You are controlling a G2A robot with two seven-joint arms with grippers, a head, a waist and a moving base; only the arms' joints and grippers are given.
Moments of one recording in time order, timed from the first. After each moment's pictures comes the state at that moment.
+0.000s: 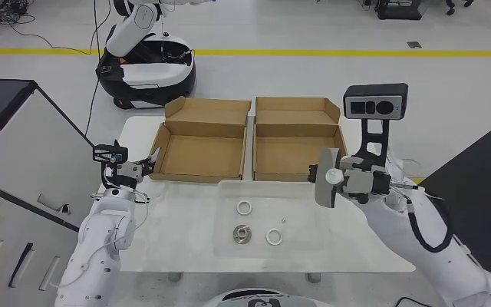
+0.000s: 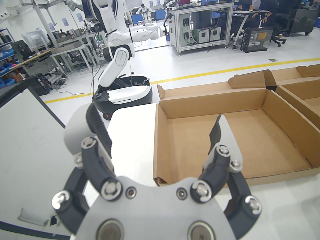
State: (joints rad) left arm 1.73 -1.15 -1.60 -1.80 1.33 0.00 0.00; right arm -1.13 -0.97 1.03 -2.09 1.13 -0.63 0.95
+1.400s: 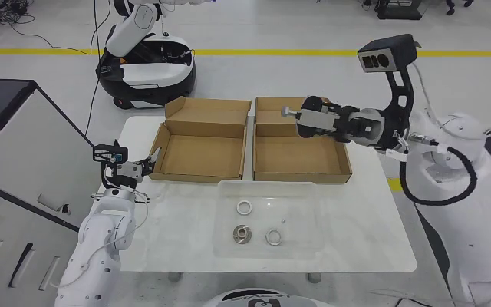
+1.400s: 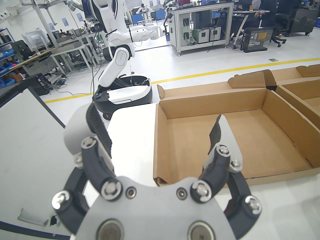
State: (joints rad) left arm 1.73 -1.15 -1.60 -1.80 1.33 0.00 0.00; right arm -1.04 -0.91 1.36 -1.97 0.59 -0.21 1.02
